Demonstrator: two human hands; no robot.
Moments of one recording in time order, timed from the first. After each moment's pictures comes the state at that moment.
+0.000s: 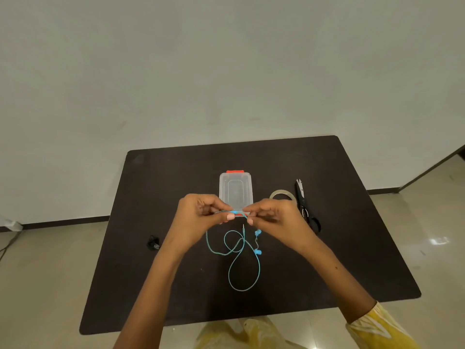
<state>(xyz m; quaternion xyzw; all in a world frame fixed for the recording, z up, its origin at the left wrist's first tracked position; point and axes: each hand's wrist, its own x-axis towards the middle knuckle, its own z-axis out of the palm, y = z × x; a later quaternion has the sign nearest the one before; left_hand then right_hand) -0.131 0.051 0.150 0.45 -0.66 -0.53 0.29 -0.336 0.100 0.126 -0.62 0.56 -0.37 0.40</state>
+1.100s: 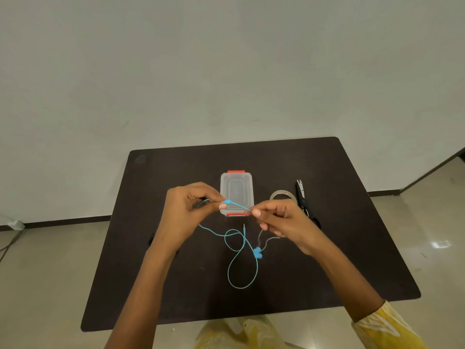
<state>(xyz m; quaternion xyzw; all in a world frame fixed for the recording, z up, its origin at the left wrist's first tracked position) -0.118 0.051 0.165 0.43 -0.73 -0.40 0.36 -0.340 0.110 0.144 -0.52 0.51 -0.37 0.57</state>
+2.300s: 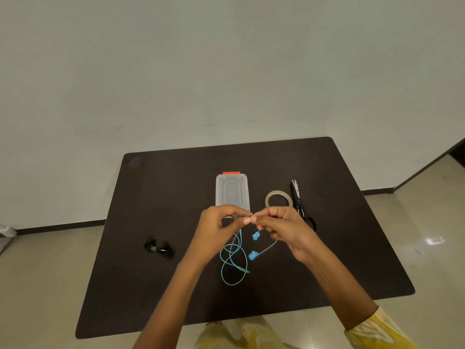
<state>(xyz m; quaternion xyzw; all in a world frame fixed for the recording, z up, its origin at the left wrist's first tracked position) -0.165 0.075 0.132 0.43 -0.70 -0.50 0.29 -0.340 0.115 0.128 -0.35 0.61 -0.38 0.59</state>
